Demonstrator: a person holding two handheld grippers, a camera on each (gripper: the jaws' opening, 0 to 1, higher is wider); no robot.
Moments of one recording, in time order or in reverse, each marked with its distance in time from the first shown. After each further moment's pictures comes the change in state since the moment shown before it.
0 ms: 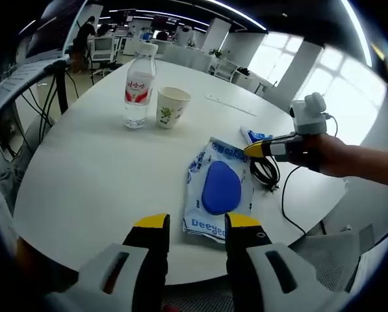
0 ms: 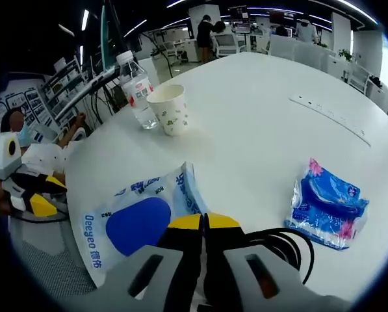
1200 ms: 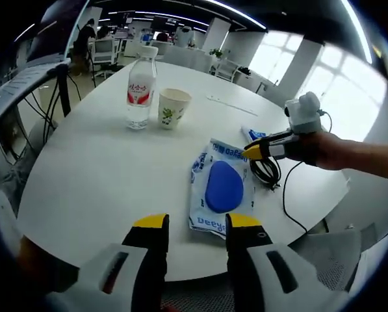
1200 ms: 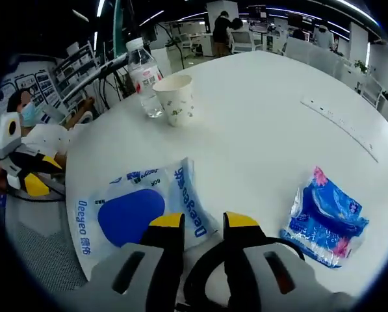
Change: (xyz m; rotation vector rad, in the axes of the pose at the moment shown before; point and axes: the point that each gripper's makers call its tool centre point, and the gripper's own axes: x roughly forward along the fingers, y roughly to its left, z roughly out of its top) left arm -0.007 0.002 0.001 0.008 -0.008 0.022; right arm 0.008 0.001 -0.008 -0.130 0.066 0.046
